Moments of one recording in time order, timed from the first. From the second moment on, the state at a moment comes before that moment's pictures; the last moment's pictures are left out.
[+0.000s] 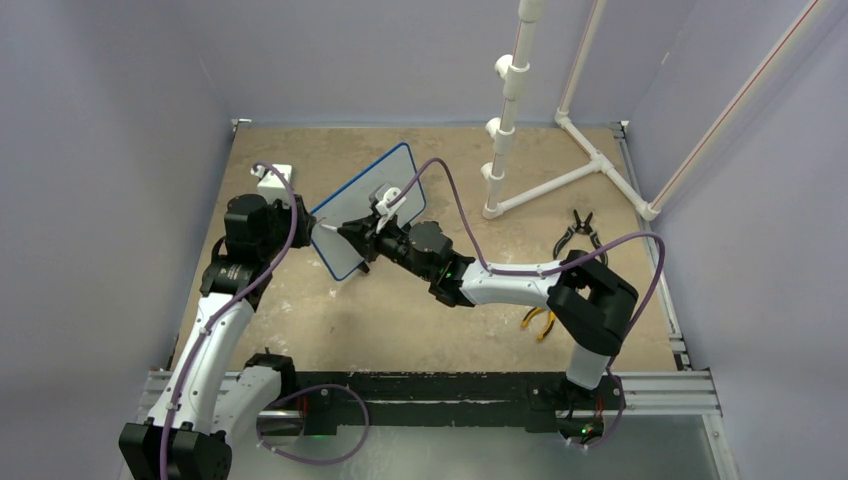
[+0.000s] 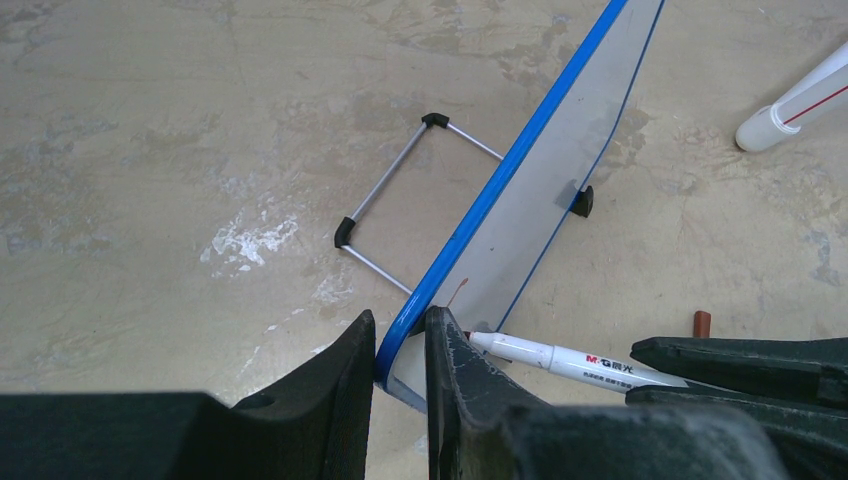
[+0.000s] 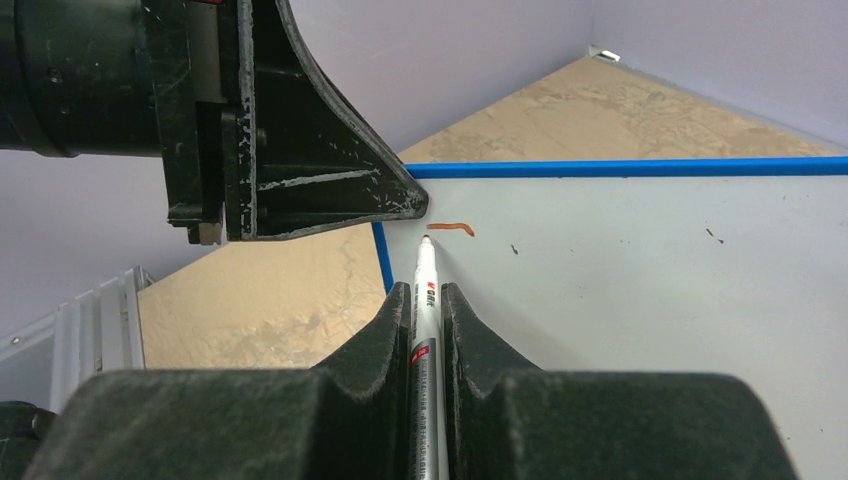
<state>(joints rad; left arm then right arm) -0.11 0.87 0.80 -0.35 0.11 -0.10 1.05 1.76 1.05 0.81 0.06 0.19</state>
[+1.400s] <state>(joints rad) -0.11 0.86 0.80 -0.35 0.11 -0.10 1.05 1.79 1.05 0.80 0.06 0.20</state>
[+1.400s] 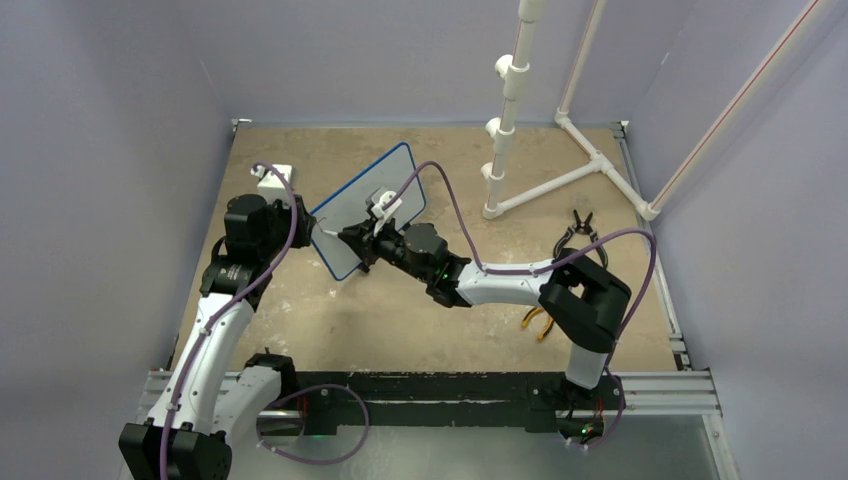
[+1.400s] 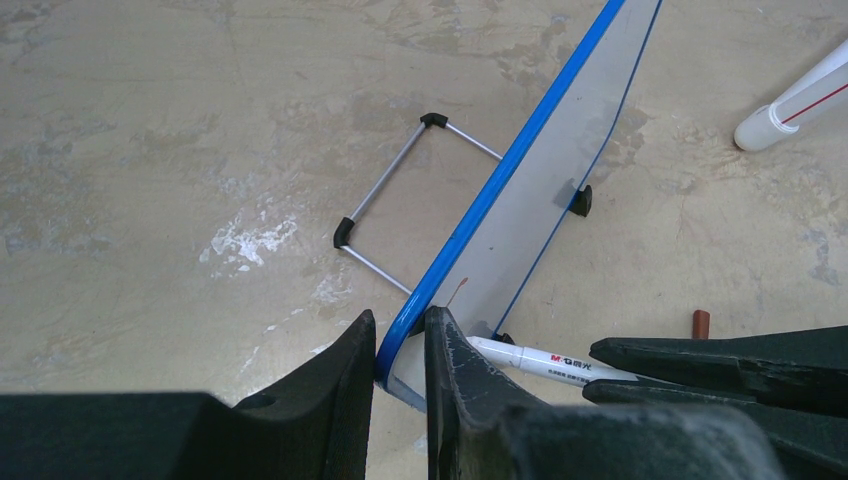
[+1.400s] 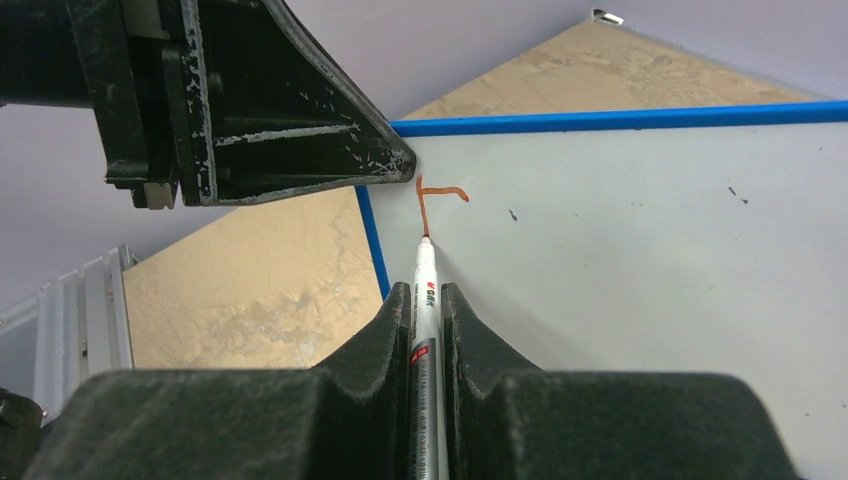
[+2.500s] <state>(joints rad) -0.11 0.86 0.80 -0.35 0.11 -0.10 1.05 1.79 1.03 0.78 0.06 0.20</state>
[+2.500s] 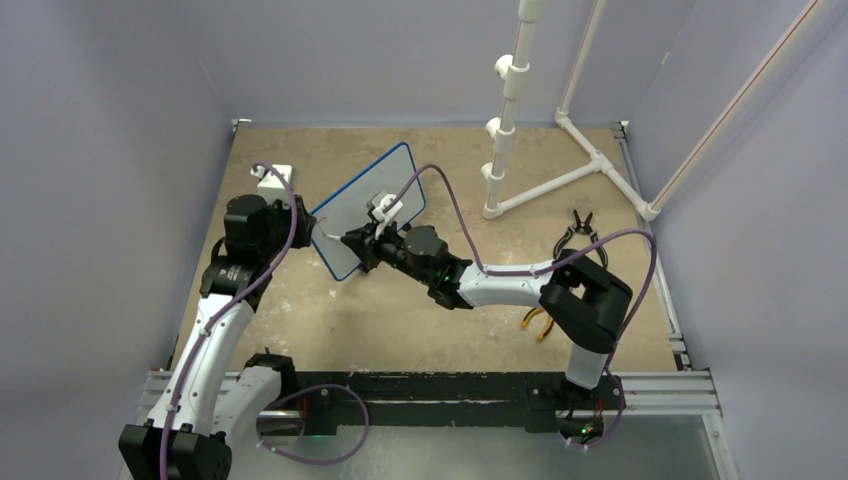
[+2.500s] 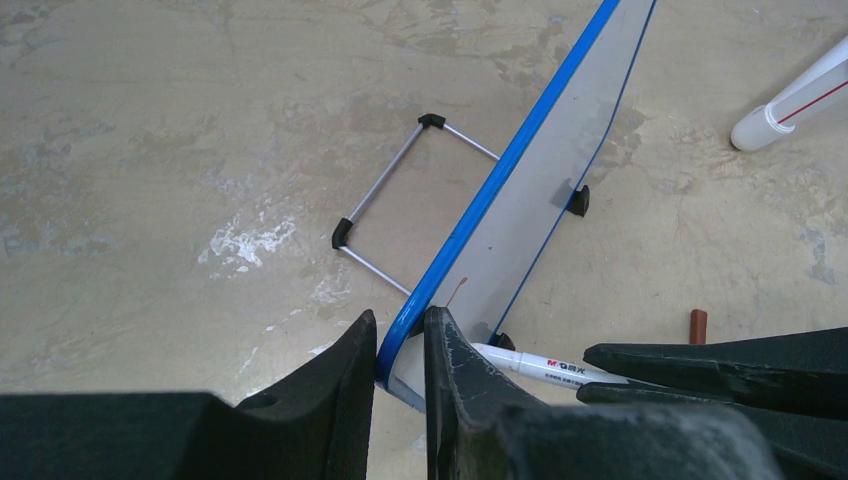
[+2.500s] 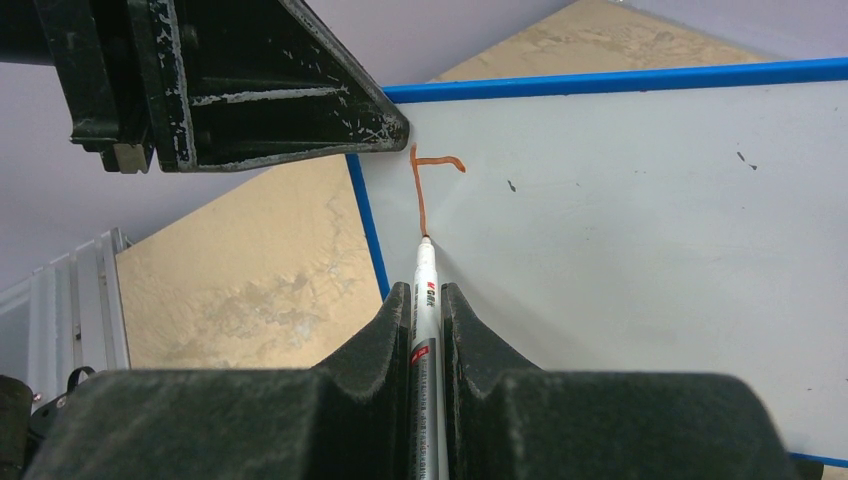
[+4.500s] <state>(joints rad) -0.10 0.84 0.79 -0.34 0.08 -0.10 1.05 1.81 1.10 0.82 0.07 0.20</state>
